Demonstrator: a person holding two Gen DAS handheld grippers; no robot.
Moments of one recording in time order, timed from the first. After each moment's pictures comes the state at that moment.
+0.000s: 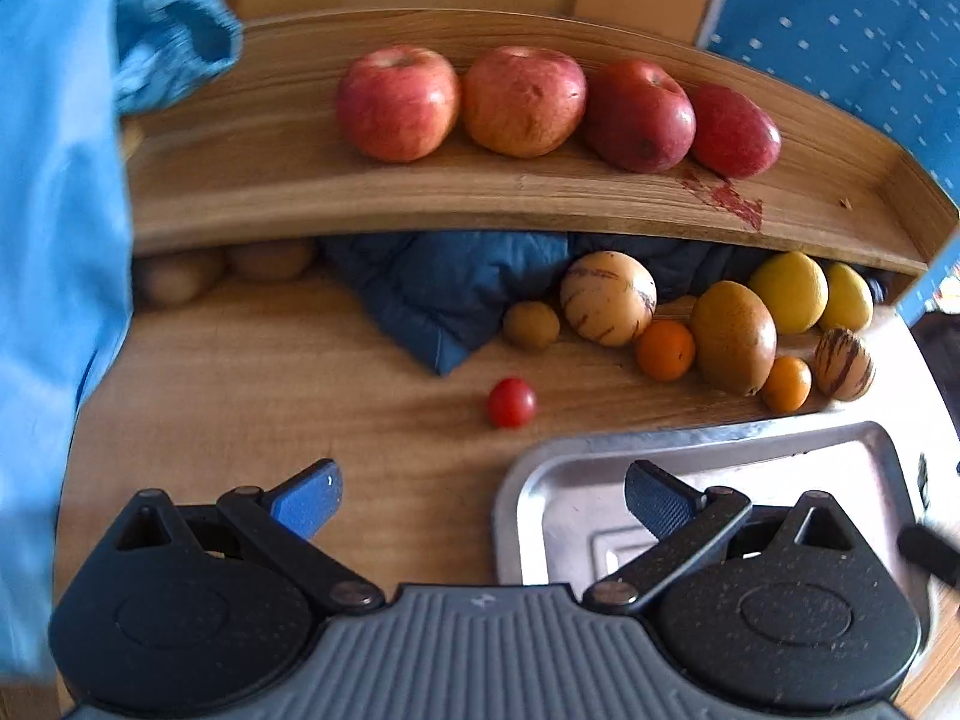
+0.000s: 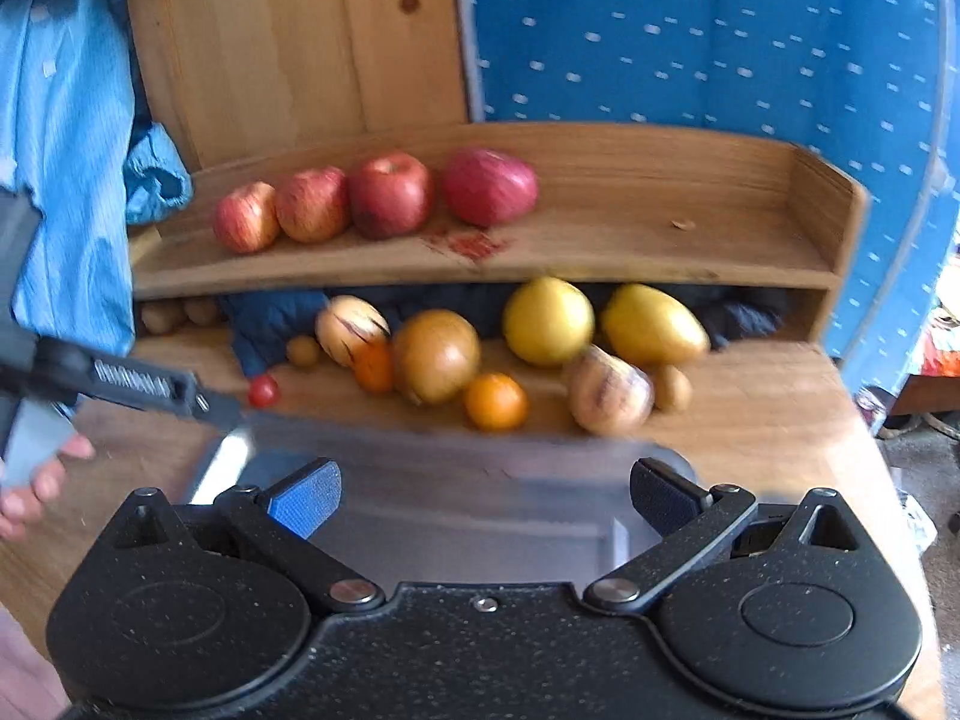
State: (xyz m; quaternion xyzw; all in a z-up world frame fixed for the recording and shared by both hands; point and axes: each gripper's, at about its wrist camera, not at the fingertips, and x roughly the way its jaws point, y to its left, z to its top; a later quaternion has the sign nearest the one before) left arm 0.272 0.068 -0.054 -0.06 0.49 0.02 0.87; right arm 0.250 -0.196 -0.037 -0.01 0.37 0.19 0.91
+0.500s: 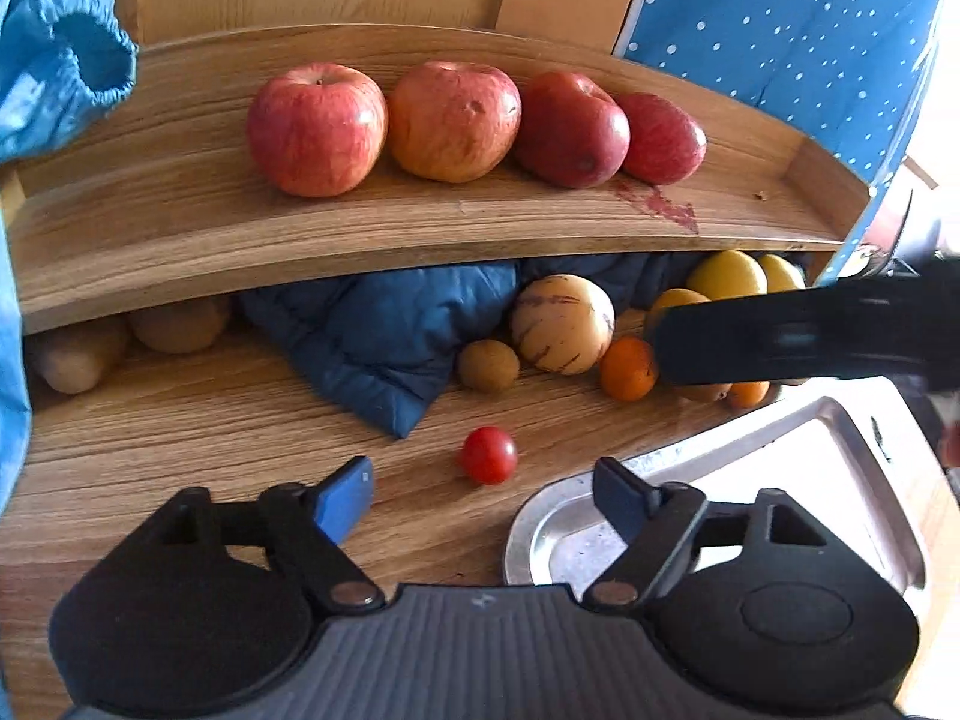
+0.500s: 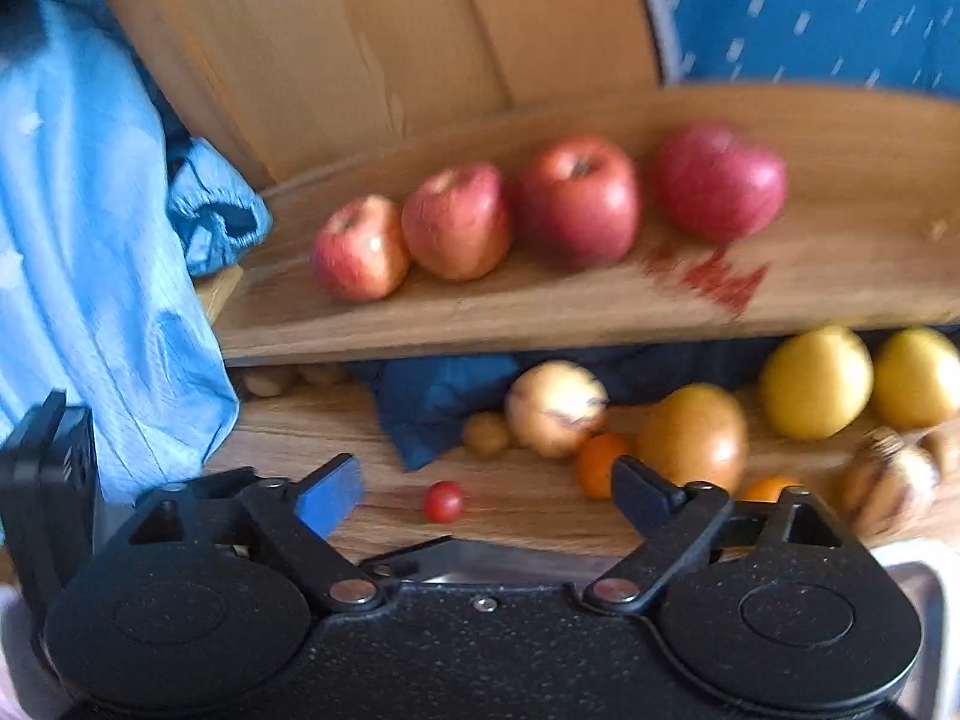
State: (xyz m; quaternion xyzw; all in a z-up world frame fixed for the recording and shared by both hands) left arm 0.287 0.093 -0.072 -0.06 0.45 -0.12 0.88; right arm 0.339 -0.073 -0.026 0.07 0.47 0.27 0.84
